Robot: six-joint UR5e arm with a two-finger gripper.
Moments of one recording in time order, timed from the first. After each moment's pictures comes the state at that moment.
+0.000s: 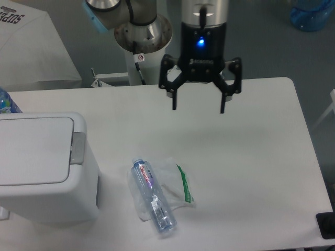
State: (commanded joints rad) arm 2.49 -1.67 -1.38 -1.18 1.31 0.62
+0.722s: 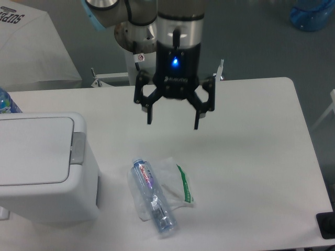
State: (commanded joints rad) arm 2.39 -1.75 -1.39 -1.15 1.31 0.36
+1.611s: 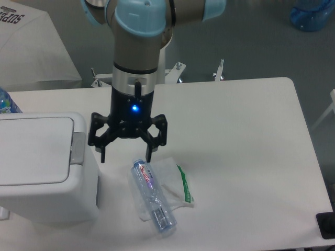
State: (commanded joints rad) arm 2.28 -1.77 -1.45 -1.04 1.28 0.06
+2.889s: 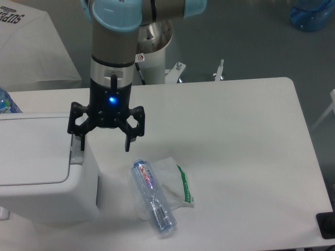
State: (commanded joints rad) arm 2.25 -1.74 -1.52 -1.04 1.28 0.06
